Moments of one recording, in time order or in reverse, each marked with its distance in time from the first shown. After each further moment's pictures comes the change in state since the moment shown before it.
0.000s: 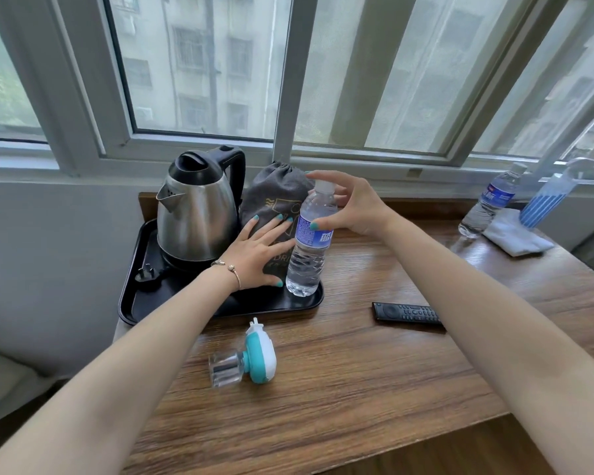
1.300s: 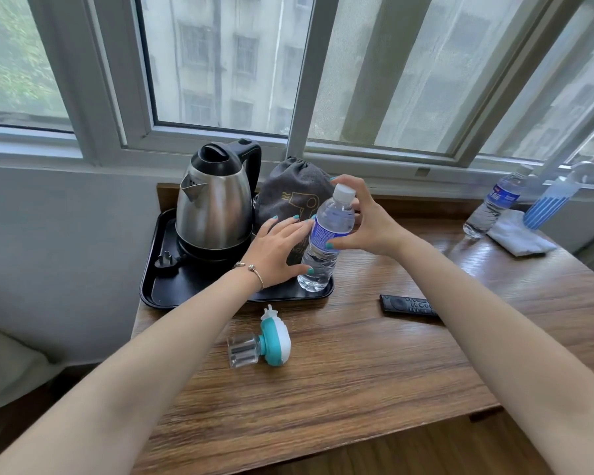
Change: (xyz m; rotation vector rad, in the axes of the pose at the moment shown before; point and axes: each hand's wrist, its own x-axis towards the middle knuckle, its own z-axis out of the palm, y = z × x) left_hand -0.015 0.030 -0.008 -0.303 0.259 -0.071; right_hand -0.037 0.002 0.019 -0.087 -0.040 0.013
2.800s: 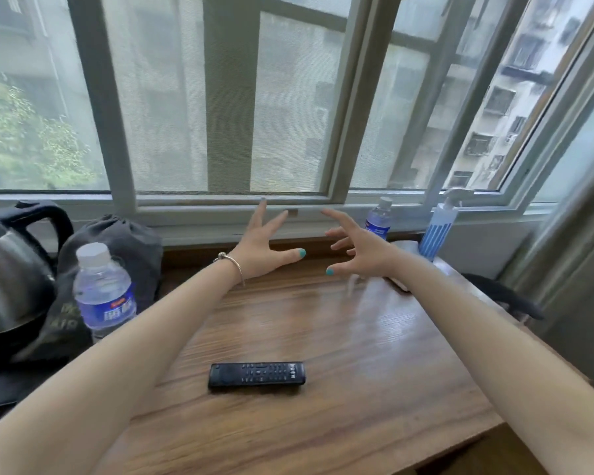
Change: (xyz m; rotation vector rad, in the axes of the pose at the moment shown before) left_hand 0.239 0.231 0.028 -0.515 -0.094 -0.237; right_hand -0.095 0.176 -0.270 -0.233 -0.060 0.161
